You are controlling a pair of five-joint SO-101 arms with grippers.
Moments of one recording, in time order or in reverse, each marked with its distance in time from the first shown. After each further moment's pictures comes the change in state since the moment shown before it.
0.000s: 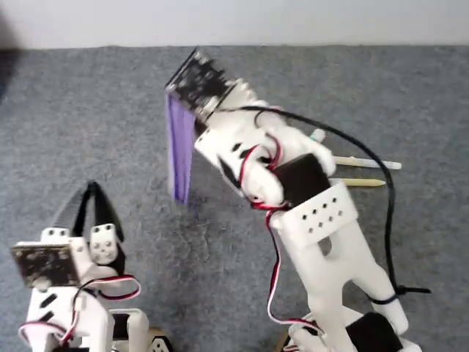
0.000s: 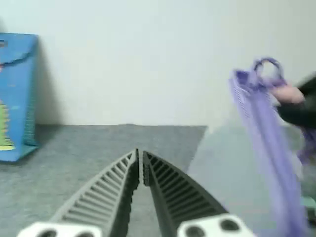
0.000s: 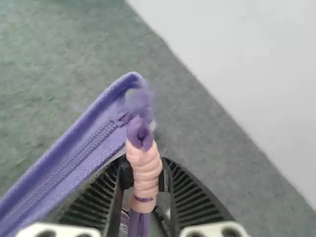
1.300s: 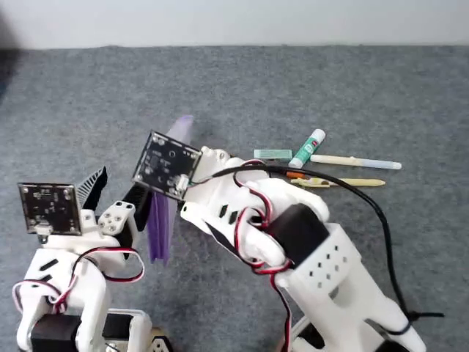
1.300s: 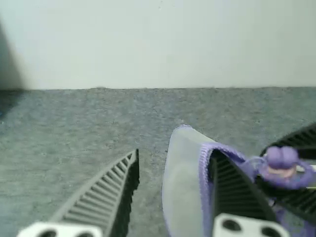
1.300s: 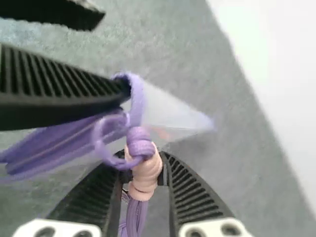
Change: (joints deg) left arm 8.1 21.2 -12.3 4.3 1.3; right arm -11.2 -13.5 12.7 2.5 5.2
